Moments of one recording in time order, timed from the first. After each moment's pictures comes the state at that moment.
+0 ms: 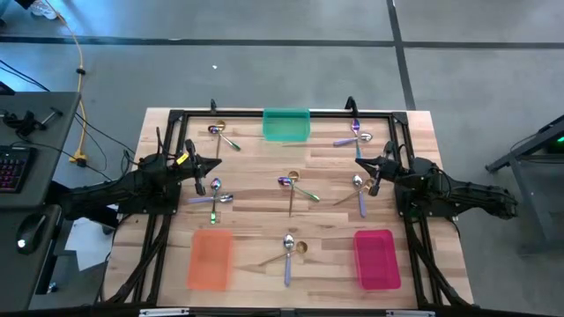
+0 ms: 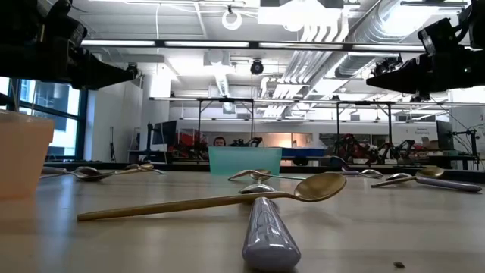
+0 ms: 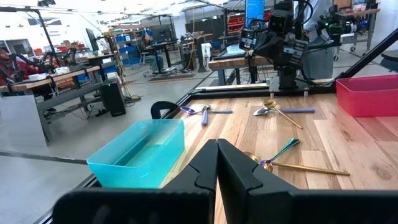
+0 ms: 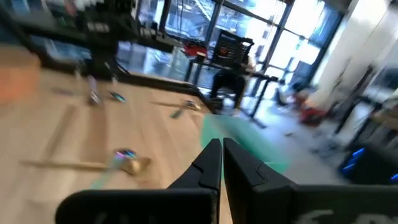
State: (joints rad) left arm 0.28 0.02 0.01 0.01 -0.05 0.17; right arm -0.21 0.04 0.01 0.04 0.14 -0.24
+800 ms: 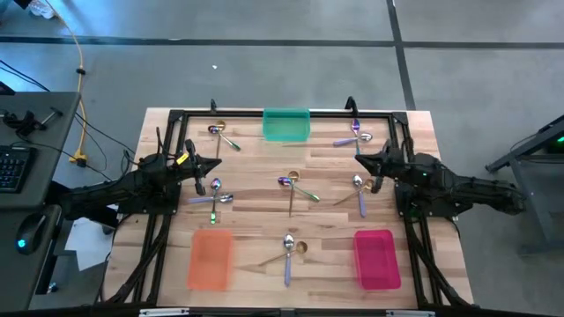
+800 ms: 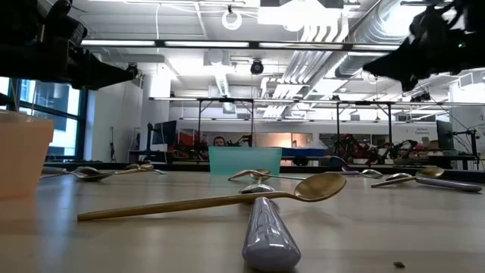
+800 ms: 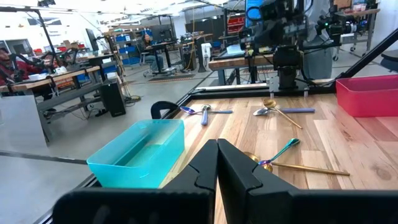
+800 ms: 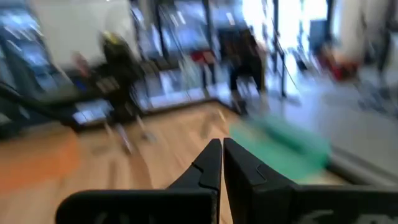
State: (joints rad) left arm 0.28 0.02 0.01 0.01 -0.05 0.17; right arm -0.19 0.21 0.14 0.04 0.18 0.11
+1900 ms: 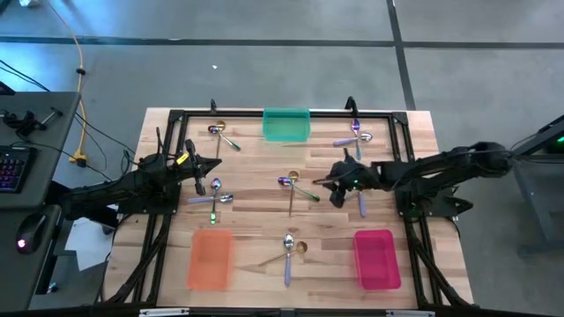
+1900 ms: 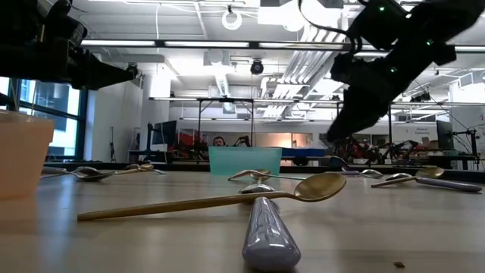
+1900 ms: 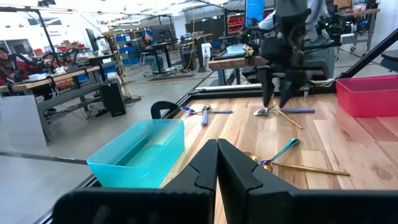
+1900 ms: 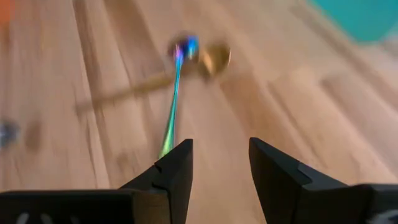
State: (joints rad) left arm 0.28 0.02 0.01 0.01 -0.05 0.17; right arm -0.02 1.25 0.52 -0.07 0.19 0.32
